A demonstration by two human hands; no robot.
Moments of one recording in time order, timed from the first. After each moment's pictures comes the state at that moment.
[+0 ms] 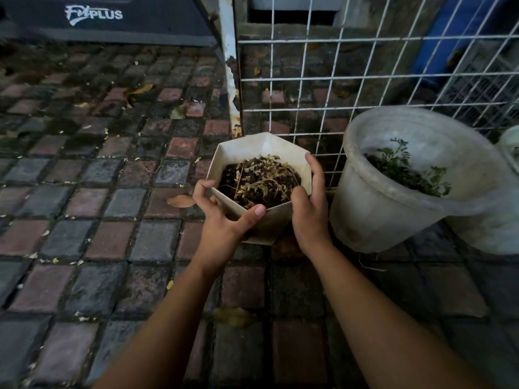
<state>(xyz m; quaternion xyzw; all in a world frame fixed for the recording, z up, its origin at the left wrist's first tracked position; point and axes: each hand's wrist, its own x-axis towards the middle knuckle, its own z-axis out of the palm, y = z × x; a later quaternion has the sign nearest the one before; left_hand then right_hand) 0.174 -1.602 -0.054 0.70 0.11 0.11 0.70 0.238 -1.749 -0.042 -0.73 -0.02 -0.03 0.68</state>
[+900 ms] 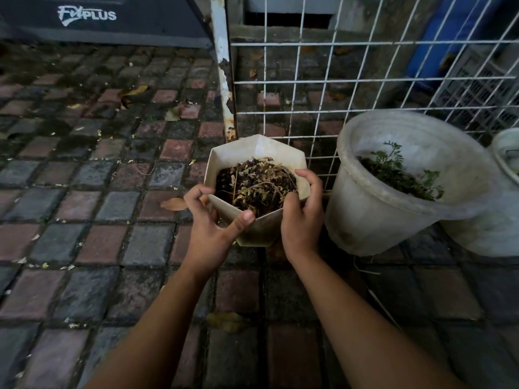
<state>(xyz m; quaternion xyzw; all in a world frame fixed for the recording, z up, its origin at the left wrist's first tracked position) 0.181 -1.596 -0.070 0.71 0.05 0.18 0.68 0.224 -1.736 -0.038 -0.72 0.03 -0.12 0.68</state>
